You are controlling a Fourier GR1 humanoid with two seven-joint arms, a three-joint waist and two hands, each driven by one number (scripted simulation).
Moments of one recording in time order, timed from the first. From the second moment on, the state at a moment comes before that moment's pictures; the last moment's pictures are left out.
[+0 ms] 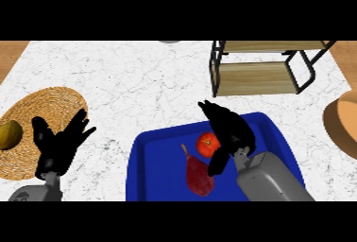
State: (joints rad) left arm -0.06 0.28 -0.02 -1.36 0.24 0.07 0.27; right arm -0.42 -0.15 0.49 -1.50 0.64 0.33 0.67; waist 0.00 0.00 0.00
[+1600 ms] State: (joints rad) left arm -0.04 0.23 0.04 -1.38 0.19 0.02 0.27; right arm -0.35 -0.05 0.47 -1.33 0.82 0.29 0.26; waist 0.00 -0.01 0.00
